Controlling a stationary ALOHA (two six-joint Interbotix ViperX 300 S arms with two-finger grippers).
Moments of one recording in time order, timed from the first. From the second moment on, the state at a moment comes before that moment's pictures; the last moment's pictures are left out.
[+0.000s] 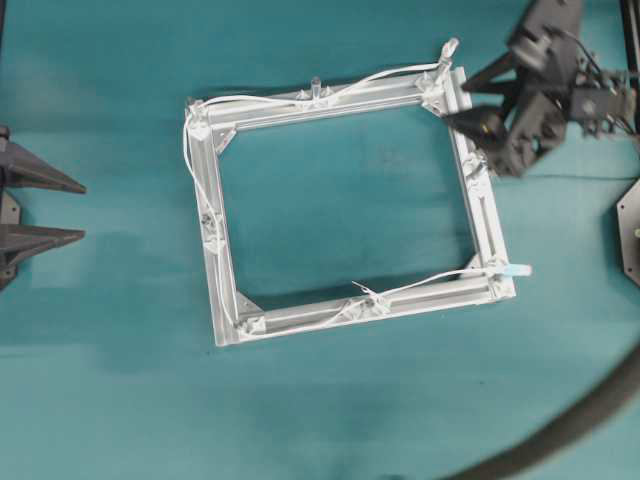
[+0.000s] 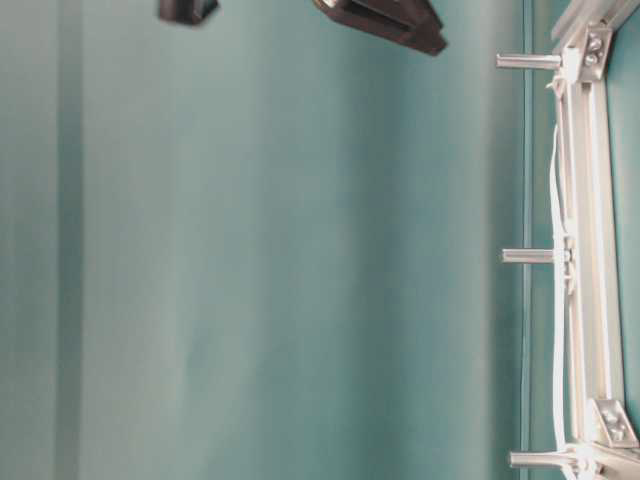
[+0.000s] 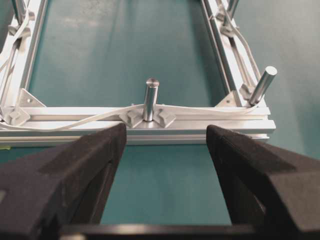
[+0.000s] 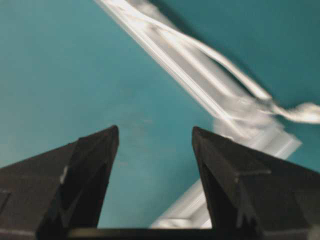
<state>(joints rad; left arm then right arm) 0.04 -1.31 1.43 -0.07 0.18 -0.04 -0.27 -0.49 0.94 -0.46 0.23 0.73</state>
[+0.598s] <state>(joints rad) 0.04 -1.31 1.43 -0.07 0.18 -0.04 -0.12 -0.85 1.22 -0.53 -0.07 0.72</state>
